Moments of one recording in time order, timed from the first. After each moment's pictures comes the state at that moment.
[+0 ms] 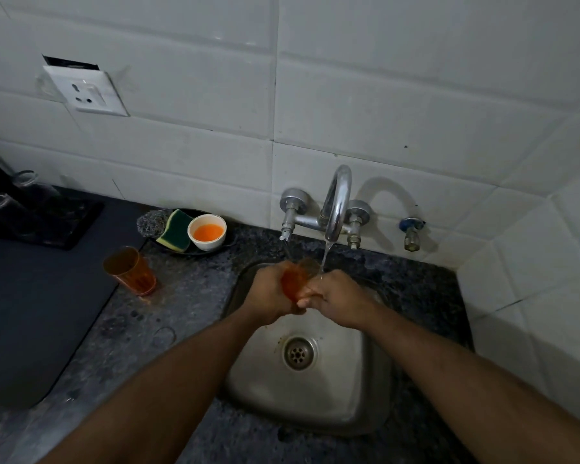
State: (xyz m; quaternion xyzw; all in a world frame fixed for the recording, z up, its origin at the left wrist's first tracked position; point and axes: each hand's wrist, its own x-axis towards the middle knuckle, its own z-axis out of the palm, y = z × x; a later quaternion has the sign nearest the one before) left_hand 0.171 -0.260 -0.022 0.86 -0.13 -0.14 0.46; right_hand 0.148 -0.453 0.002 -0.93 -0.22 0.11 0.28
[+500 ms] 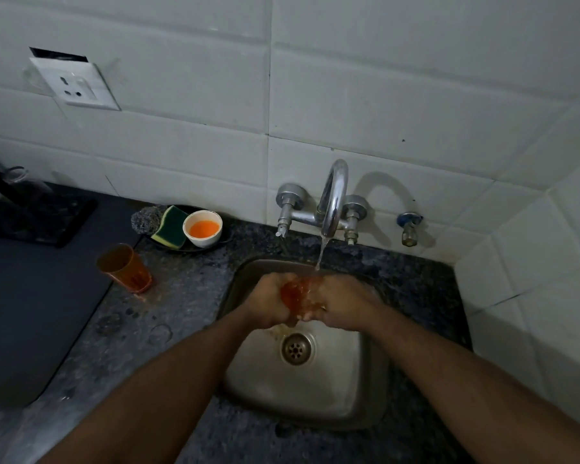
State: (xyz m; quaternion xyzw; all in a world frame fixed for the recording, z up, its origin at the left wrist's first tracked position) left_hand 0.167 -0.260 -0.038 0.86 -0.15 -0.25 0.43; right_hand 0.139 -0.458 0.010 -0.95 -0.25 0.14 0.10
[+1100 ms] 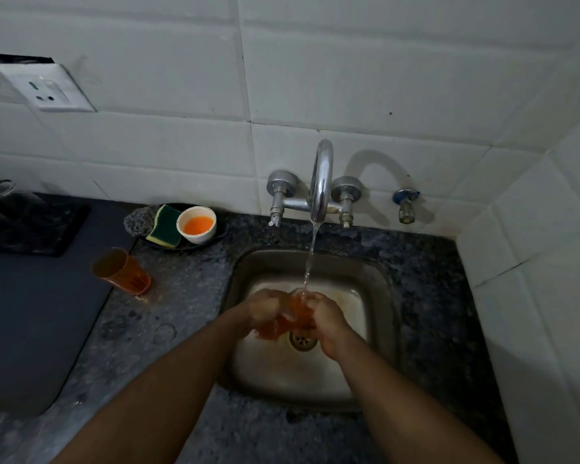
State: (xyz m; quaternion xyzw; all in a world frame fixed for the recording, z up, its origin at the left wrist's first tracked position) left_hand 0.152 -0.250 -0.037 0.78 0.01 -0.47 0.42; right_hand 0.089 -0.402 -0.061 -0.57 0.36 0.19 0.71
